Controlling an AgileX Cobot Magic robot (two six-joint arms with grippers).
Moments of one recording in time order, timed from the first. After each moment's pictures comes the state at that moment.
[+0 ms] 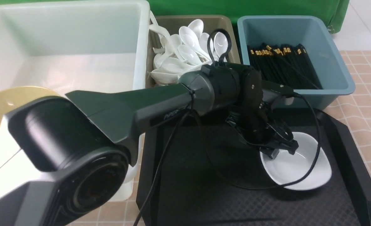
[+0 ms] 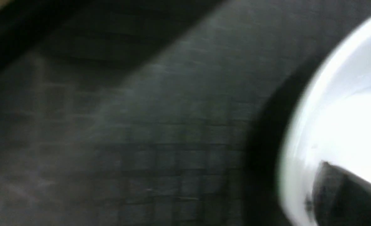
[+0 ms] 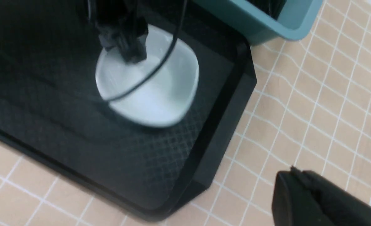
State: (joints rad) right arm 0.45 0.78 -1.06 -0.26 1.22 -0.04; left arm -0.79 2.28 -1.86 -0.34 0.81 0.14
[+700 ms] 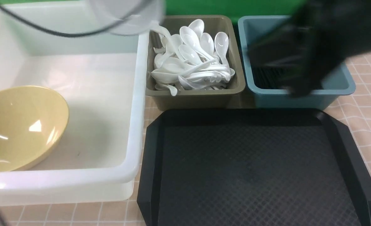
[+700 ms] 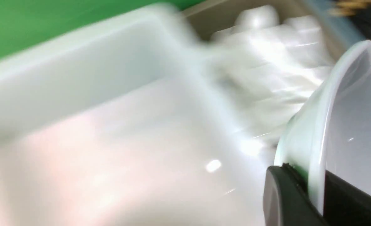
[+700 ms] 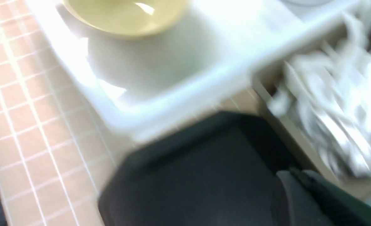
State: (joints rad) right arm 0.71 1.36 -1.54 0.19 0.96 -0.40; left arm -0.11 1.70 -2.02 -0.08 1.23 0.19
